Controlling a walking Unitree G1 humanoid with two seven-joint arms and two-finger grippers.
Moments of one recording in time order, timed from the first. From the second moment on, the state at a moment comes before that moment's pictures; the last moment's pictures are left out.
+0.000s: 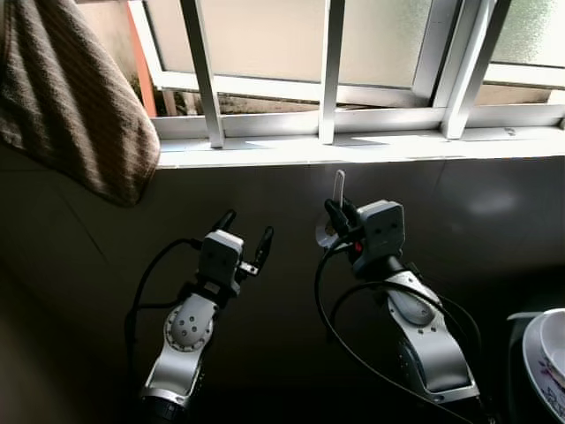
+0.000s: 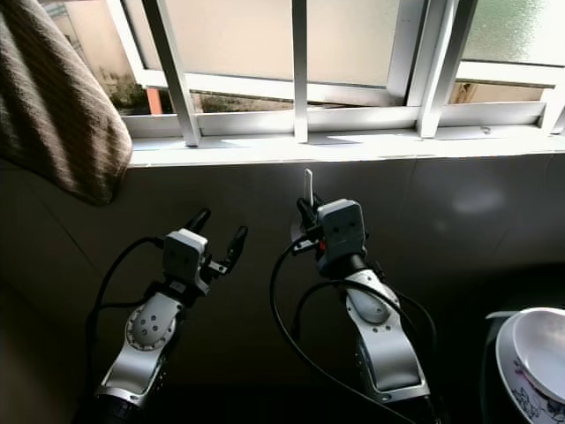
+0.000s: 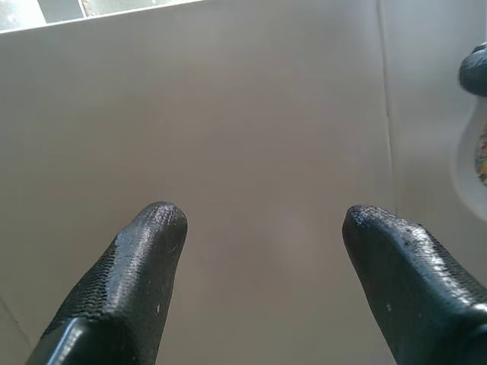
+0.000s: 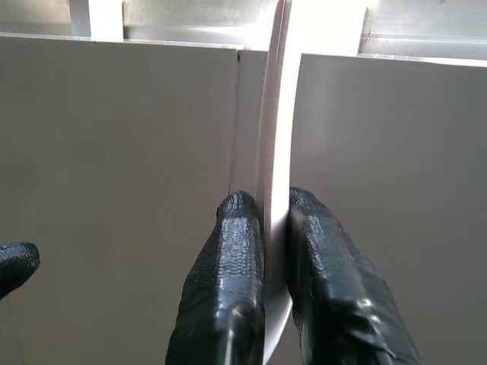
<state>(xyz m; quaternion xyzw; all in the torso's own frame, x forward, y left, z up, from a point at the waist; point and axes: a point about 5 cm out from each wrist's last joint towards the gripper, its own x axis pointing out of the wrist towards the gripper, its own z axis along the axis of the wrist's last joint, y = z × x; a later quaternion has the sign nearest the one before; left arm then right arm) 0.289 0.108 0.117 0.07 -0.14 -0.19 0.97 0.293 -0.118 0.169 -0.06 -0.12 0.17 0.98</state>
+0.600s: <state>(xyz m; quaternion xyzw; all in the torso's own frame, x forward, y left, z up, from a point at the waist) 0.288 0.095 0.118 0.06 -0.15 -0.21 0.96 0.293 -0.129 0.166 -0.07 -0.12 0.16 0.98</state>
